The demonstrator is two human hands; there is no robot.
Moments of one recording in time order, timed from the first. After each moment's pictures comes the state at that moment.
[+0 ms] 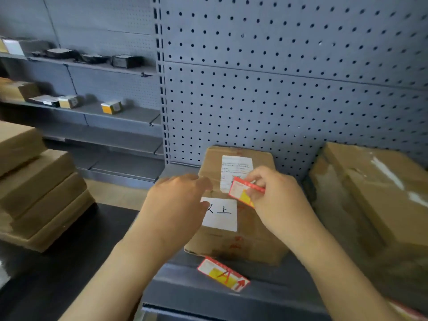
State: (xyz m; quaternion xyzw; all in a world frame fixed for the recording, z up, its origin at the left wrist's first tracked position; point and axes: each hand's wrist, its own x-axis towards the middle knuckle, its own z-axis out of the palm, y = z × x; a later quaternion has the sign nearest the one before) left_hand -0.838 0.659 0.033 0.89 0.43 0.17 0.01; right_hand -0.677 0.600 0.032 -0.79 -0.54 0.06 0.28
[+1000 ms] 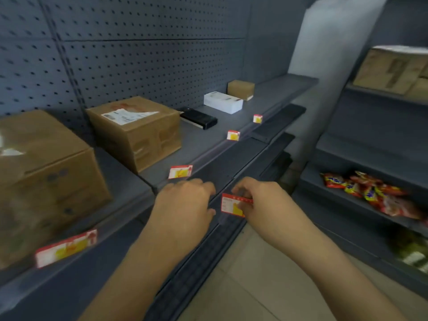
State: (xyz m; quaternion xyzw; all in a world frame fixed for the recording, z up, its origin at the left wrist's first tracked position) left_hand -0.531 0.274 0.011 0.99 -0.09 0.10 0.06; right_hand -0.502 0.117 0.000 -0.96 -0.14 0.00 0.23
